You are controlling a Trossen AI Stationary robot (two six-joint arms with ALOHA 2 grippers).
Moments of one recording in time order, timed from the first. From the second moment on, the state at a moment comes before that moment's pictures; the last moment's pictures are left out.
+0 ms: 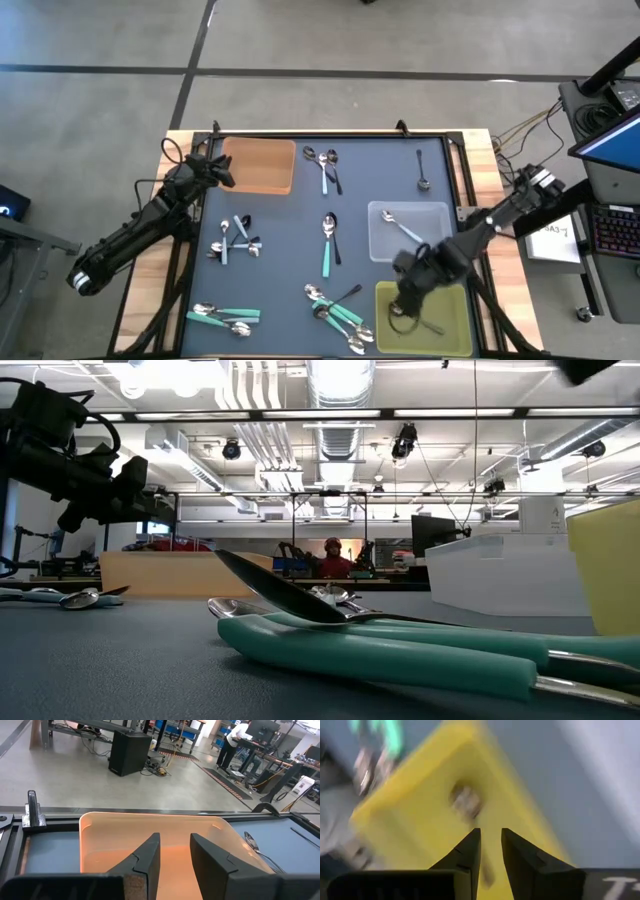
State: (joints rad) left arm 0.82 0.21 0.05 -0.06 -0.22 -0.38; right arm 0.58 1.47 1.14 -0.98 -0.09 1.27
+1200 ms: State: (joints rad) left arm 0.82 0.21 0.05 -0.06 -0.22 -0.38; right arm -0.87 1.44 0.89 -0.88 0.15 0.51
